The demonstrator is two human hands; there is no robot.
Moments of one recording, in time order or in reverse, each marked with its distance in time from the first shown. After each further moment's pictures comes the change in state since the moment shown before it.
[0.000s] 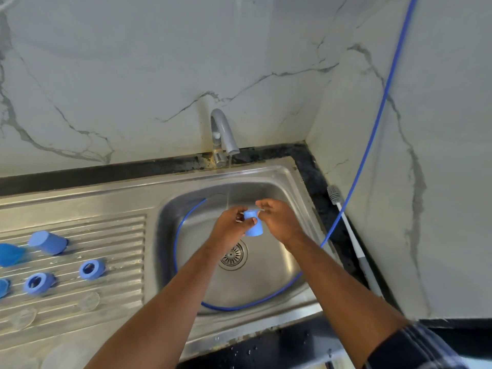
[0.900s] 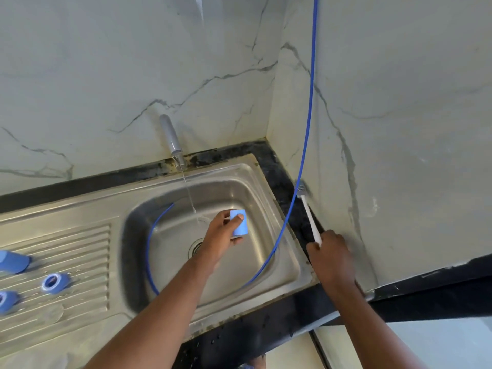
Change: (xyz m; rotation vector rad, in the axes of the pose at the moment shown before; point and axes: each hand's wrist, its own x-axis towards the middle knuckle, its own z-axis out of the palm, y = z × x) left_hand -0.038 0.012 0.082 -0.293 -0.032 -0.056; right_hand -0.130 0.105 -0.140 -0.495 0.431 0.260
